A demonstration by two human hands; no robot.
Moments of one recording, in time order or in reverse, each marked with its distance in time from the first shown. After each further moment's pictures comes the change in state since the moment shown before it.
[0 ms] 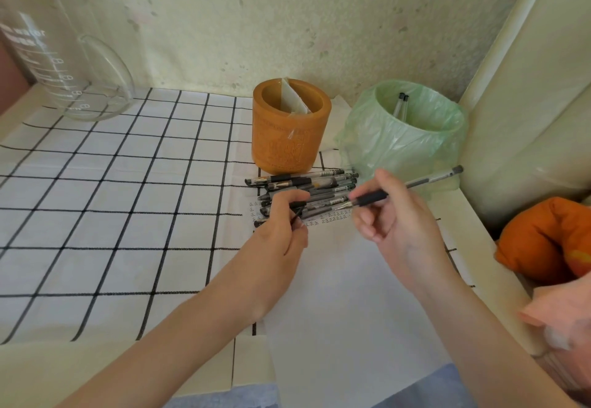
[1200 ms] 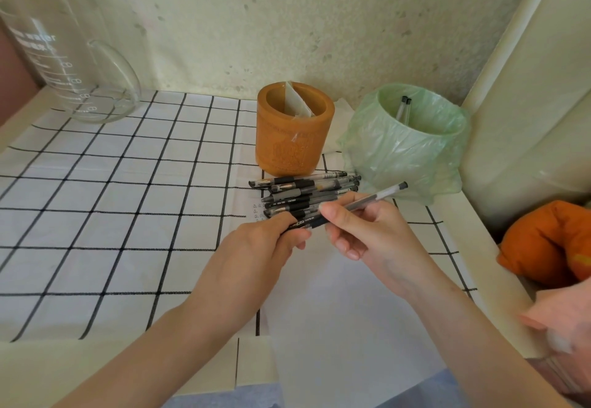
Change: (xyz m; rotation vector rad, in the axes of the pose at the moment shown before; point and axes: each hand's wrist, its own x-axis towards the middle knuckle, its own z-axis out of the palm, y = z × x) left_hand -0.010 -0.003 -0.015 0.279 0.119 0.051; right_hand -0.009 0.001 0.014 -0.163 -0.233 0.103
